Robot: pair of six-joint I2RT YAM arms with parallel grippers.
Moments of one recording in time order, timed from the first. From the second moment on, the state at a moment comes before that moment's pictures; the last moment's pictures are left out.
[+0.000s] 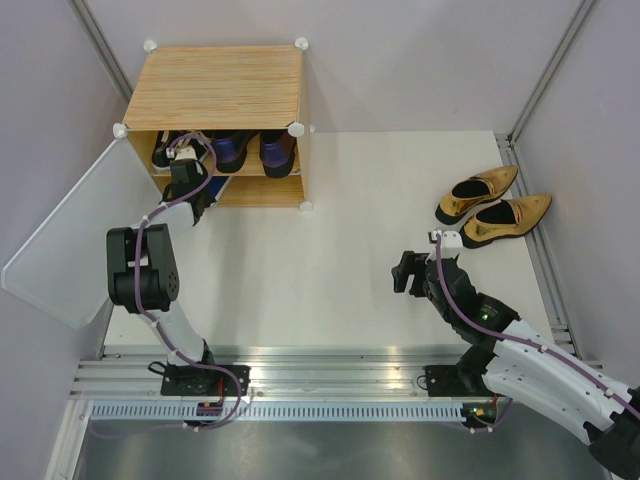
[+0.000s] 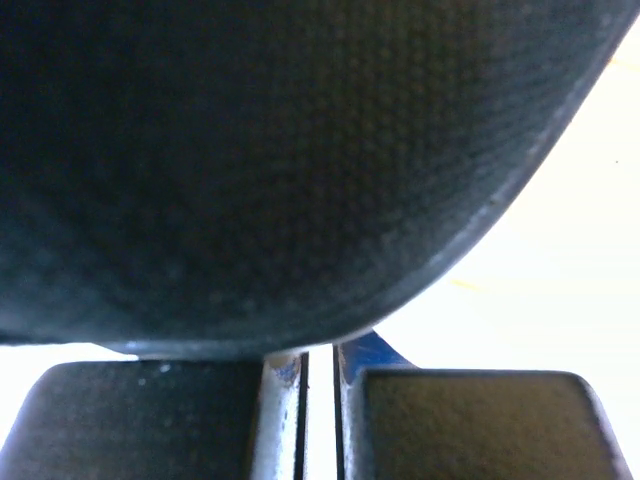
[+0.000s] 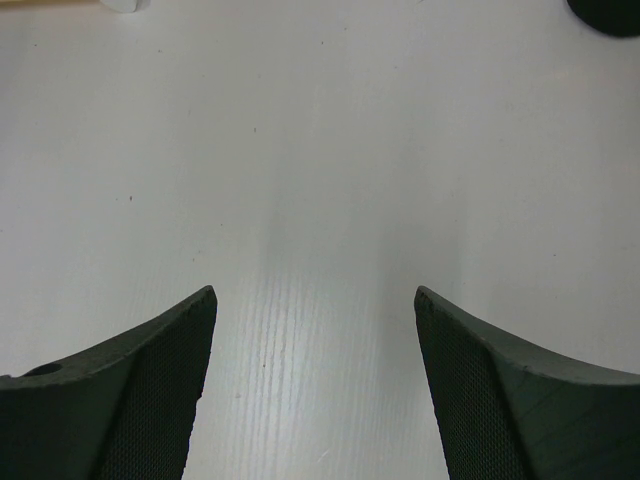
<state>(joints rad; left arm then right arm) 0.09 1.81 1.12 0.06 -0.15 -0.15 0.74 0.70 0.46 -0.30 0.42 0.53</state>
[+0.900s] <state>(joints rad) 0.06 1.82 1.19 -0.03 -0.10 -0.37 0.74 0.67 0.46 -0.29 0.42 0.53</state>
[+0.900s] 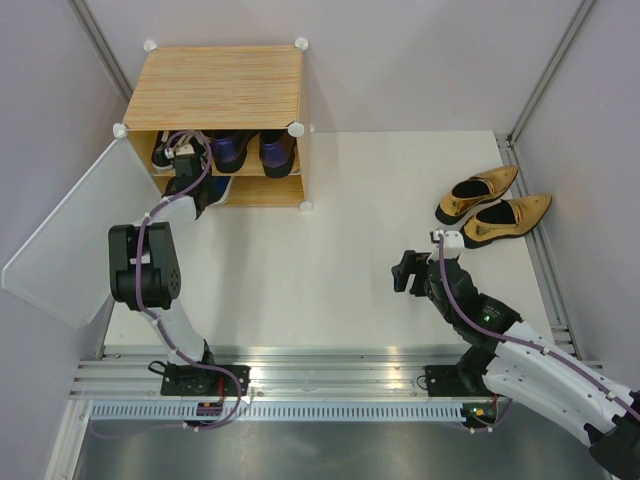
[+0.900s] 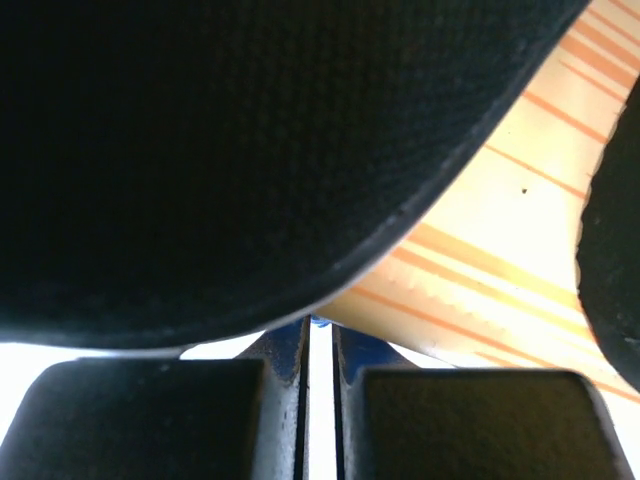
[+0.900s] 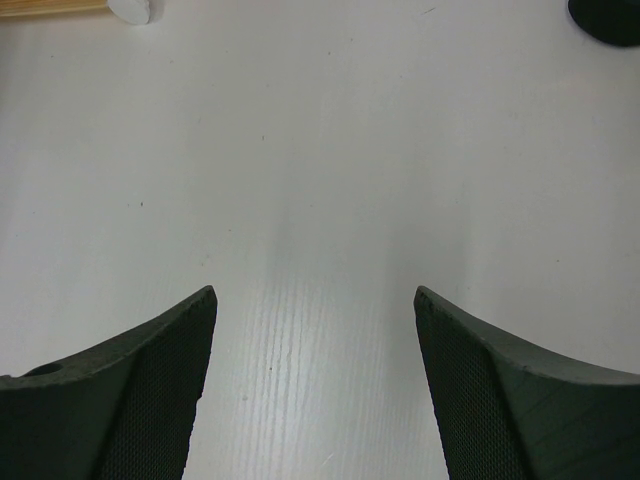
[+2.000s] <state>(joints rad) 0.04 1.27 0.92 -0.23 0.12 -0.52 0.74 0.75 0.46 -0.17 0.28 0.59</state>
